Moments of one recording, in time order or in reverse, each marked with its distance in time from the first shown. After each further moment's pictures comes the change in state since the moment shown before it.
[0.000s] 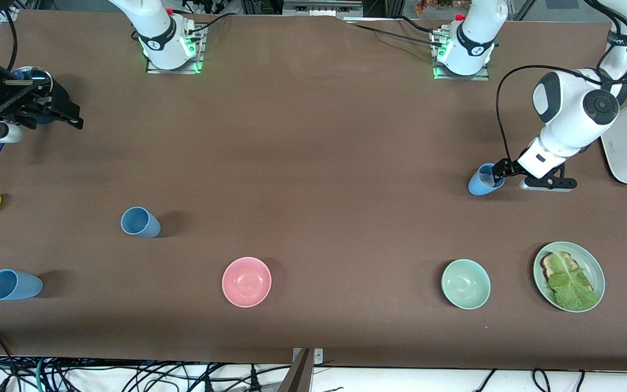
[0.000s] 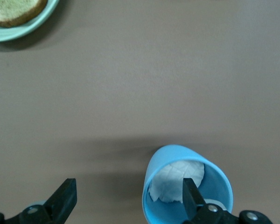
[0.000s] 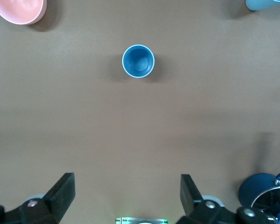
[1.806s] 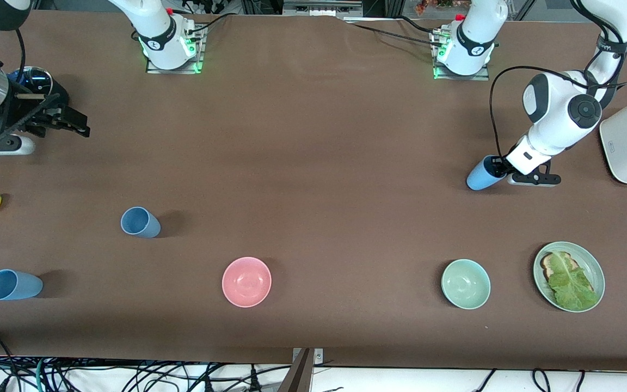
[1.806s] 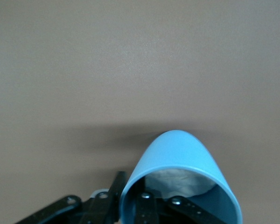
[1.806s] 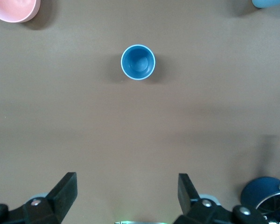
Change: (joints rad) left arm -0.003 0.031 -0.003 -0.058 -0.001 0.029 -0.024; right arm 0.001 0.048 0.000 -0.012 0.000 0.042 -0.001
